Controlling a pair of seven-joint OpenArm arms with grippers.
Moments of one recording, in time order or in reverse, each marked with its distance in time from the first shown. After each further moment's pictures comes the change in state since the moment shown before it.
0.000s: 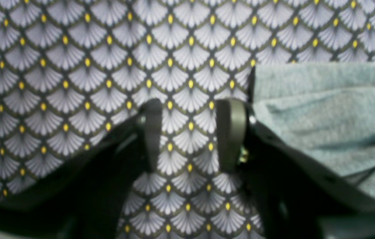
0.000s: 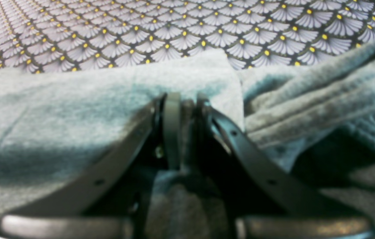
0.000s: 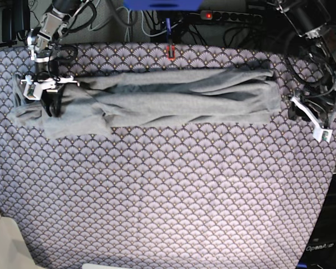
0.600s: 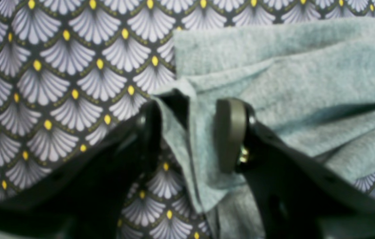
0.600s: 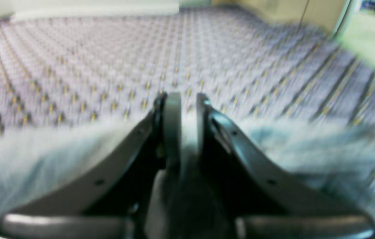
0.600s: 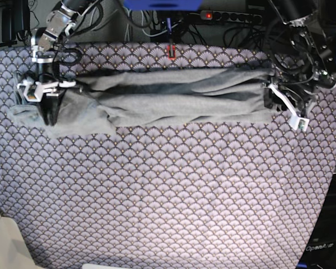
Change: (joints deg) left arm 4.8 3.8 6.8 0.1 0.5 0.0 -5.2; right arm -0.6 -4.9 0.3 7.6 -2.3 -0.9 6.3
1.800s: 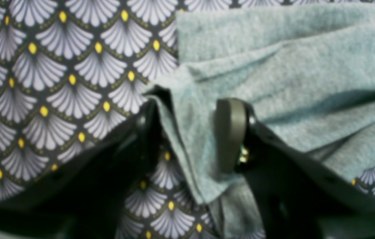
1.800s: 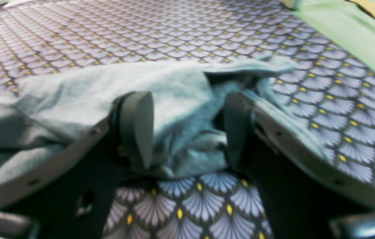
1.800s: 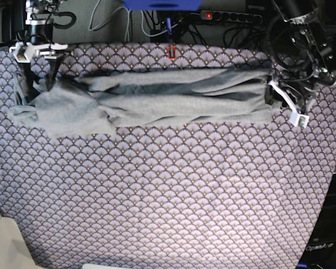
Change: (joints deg) left arm 1.1 -0.4 0.0 -0.4 0.2 0.0 -0.4; right arm -15.4 -0.8 -1.5 10.8 12.2 0.1 -0.3
